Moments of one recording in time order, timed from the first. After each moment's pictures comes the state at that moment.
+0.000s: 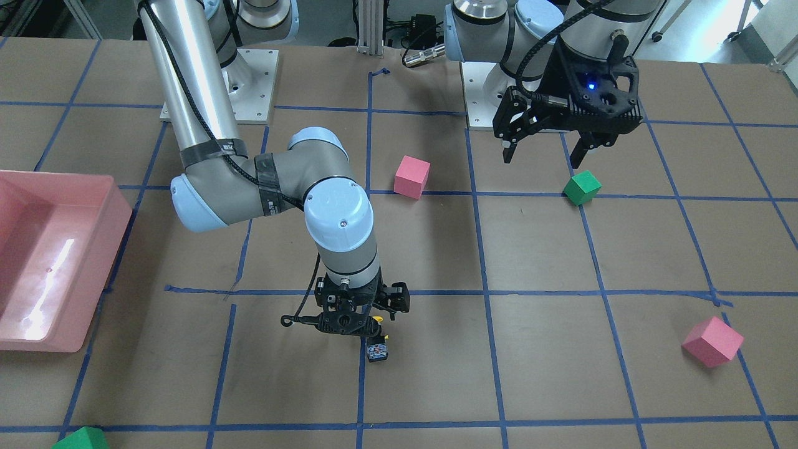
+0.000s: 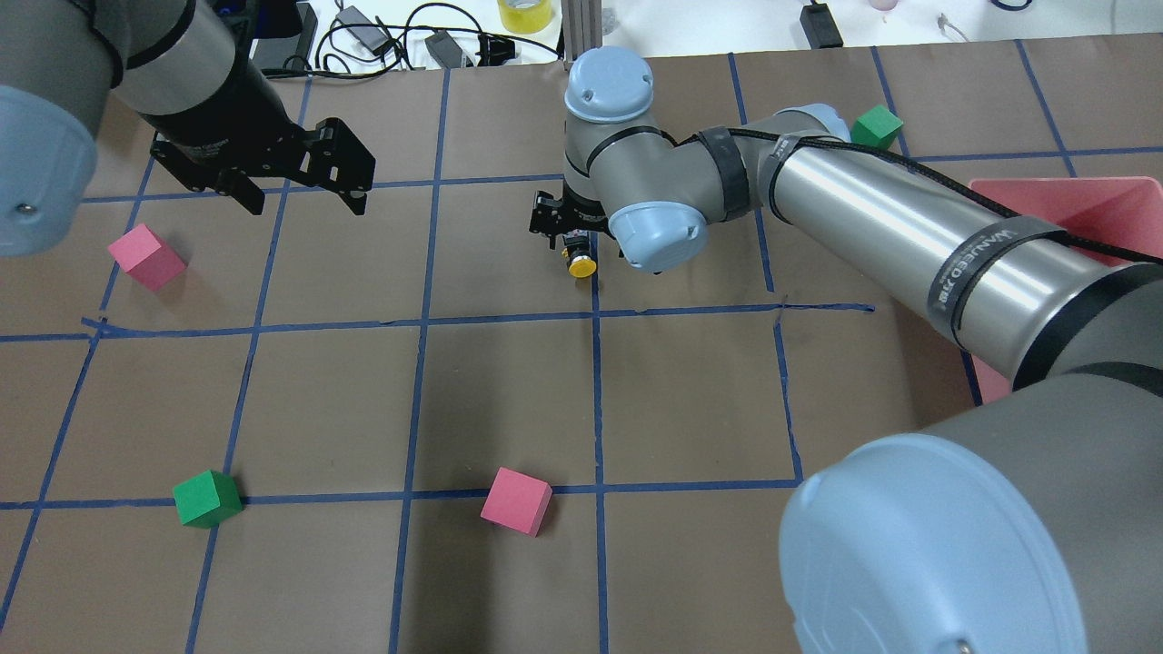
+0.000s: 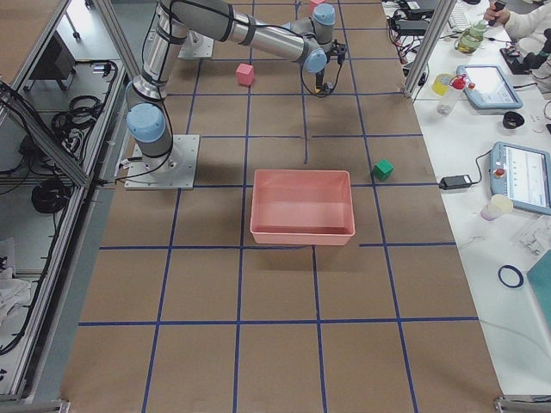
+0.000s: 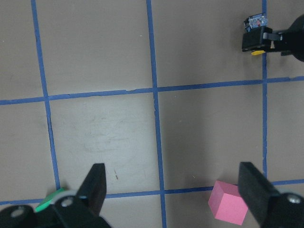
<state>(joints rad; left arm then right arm) -1.58 -1.52 -1.60 -1.47 1.56 0.05 1.90 -0.99 1.50 -2.19 -1.50 0.44</state>
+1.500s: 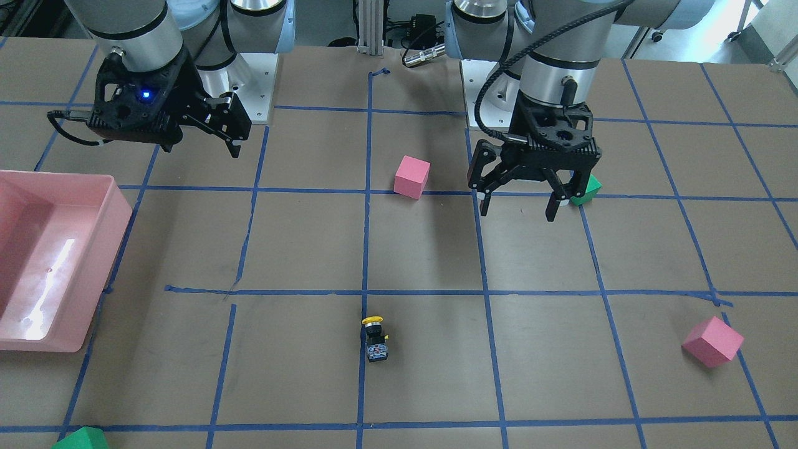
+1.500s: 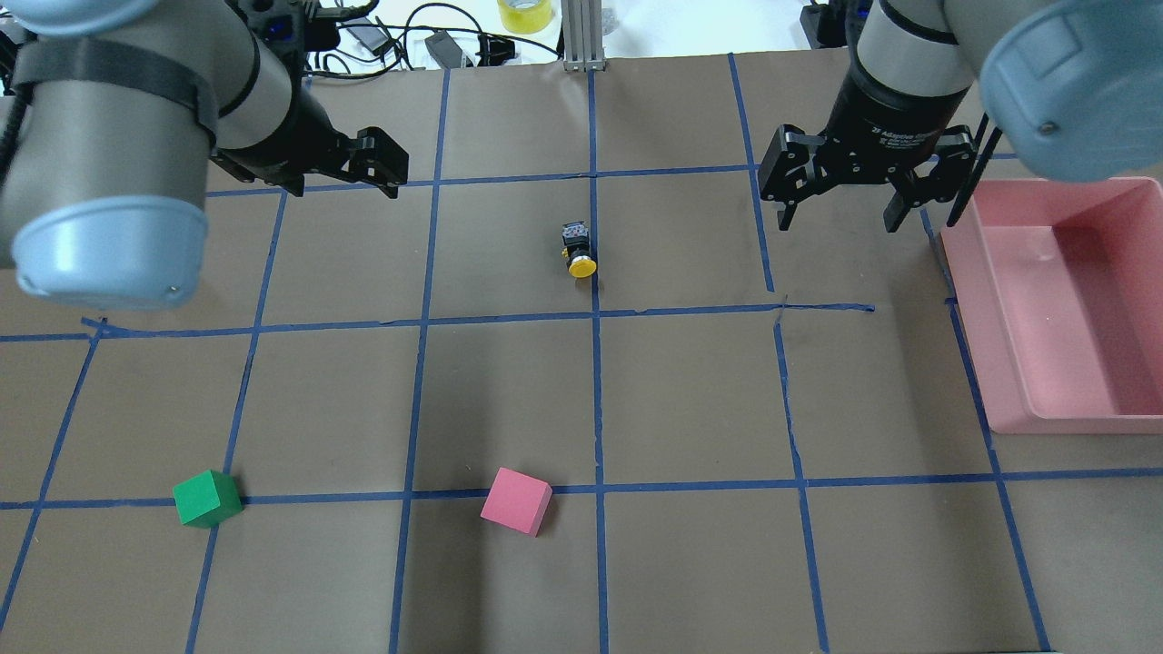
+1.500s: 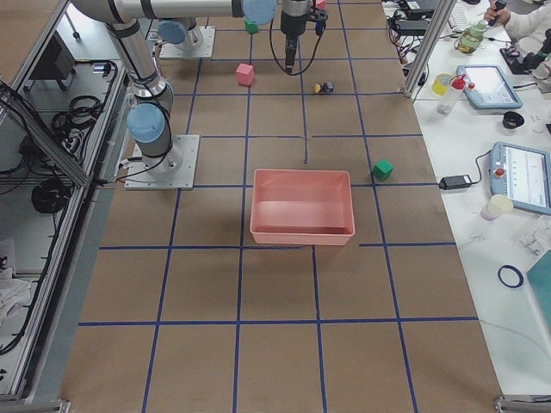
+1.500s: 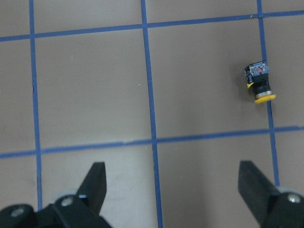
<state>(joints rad) -1.66 -1.55 -1.87 -0.87 1.60 0.02 1.61 -1.58 1.57 -1.52 -1.57 0.12</state>
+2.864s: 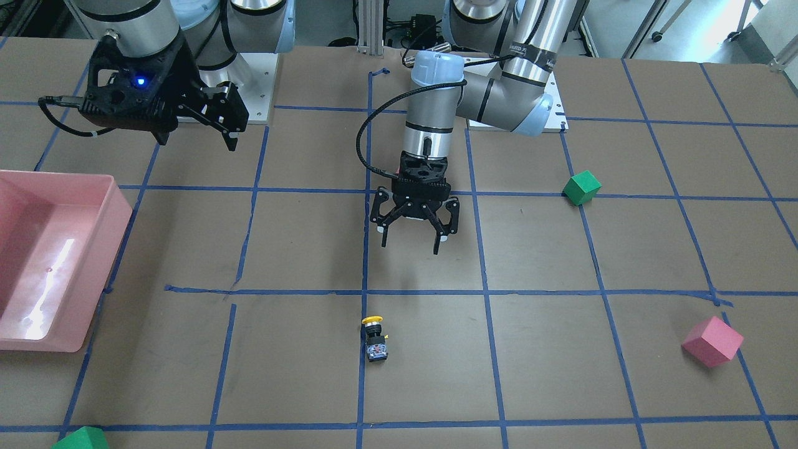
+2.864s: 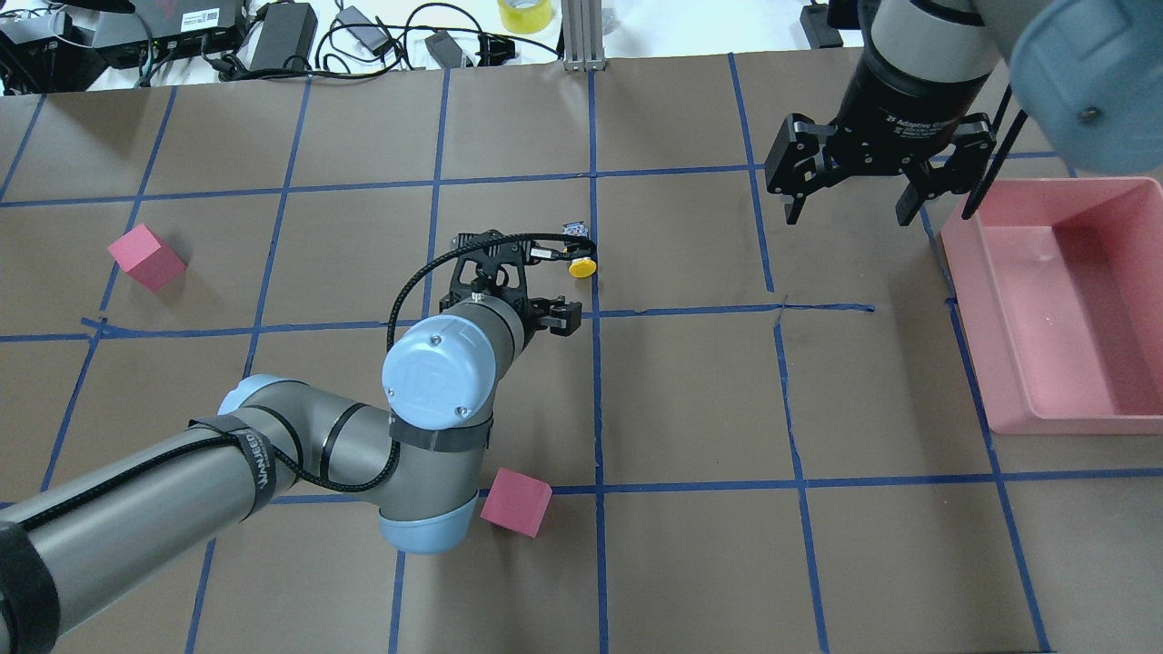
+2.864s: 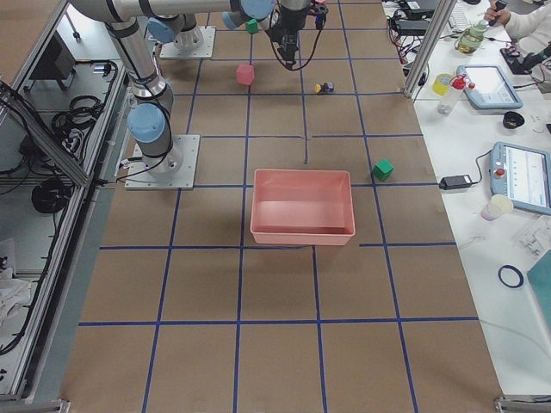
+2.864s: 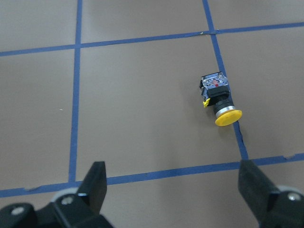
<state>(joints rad) -1.93 -1.85 -2.23 0.02 1.68 -0.19 1.61 -1.59 1.55 -1.51 -1.58 0.12</state>
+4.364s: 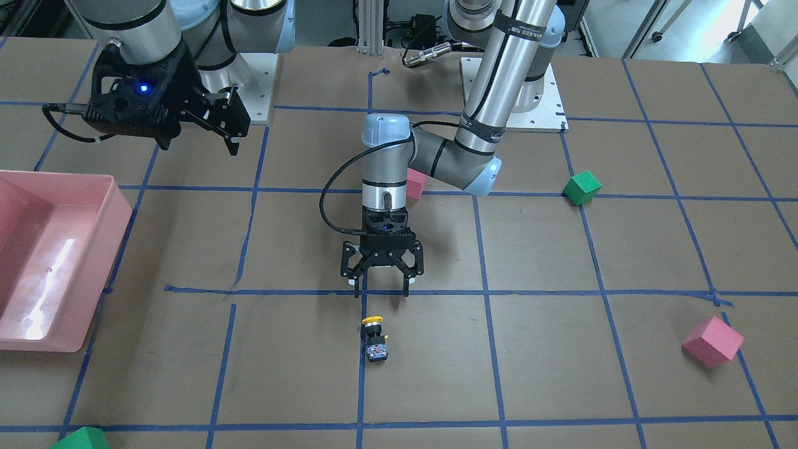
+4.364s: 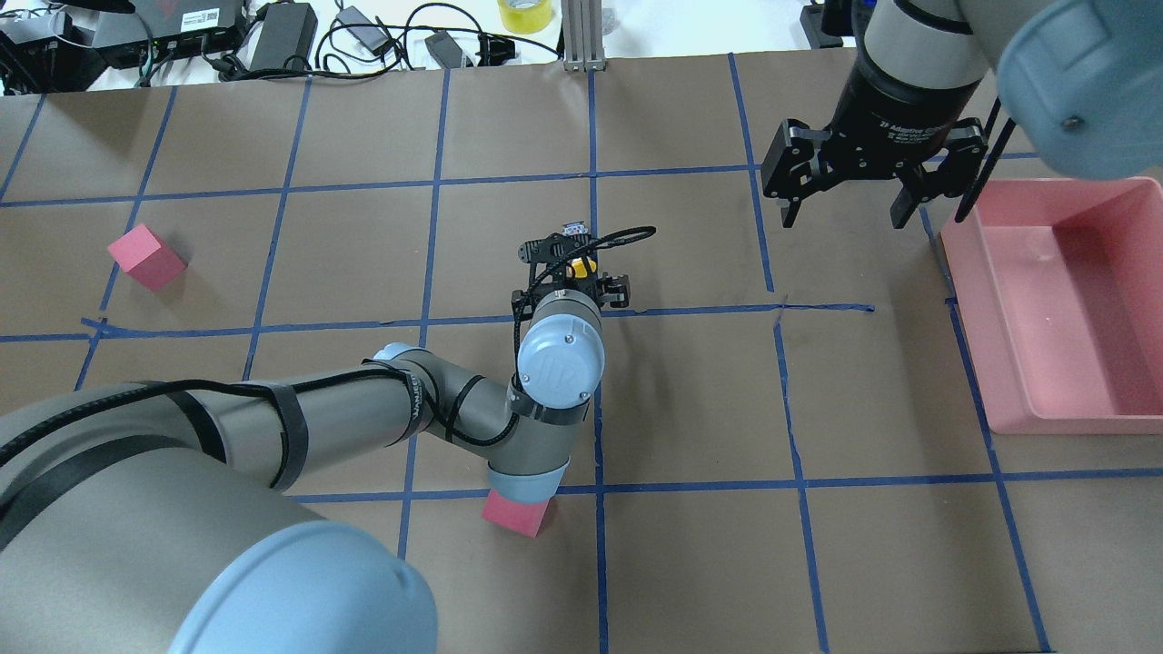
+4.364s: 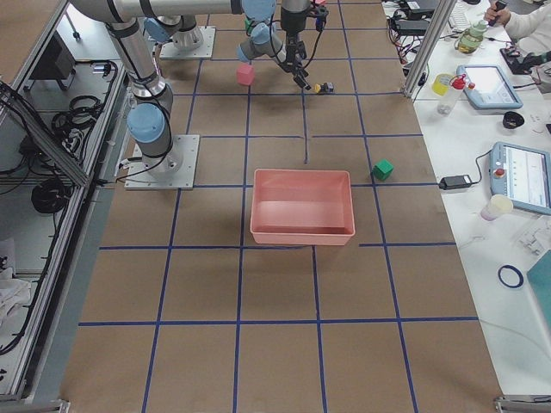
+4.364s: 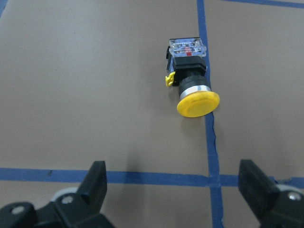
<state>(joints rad) -2.04 -2.21 -1.99 0.19 1.88 -0.47 1.62 -1.58 1.56 -1.52 -1.58 0.12</state>
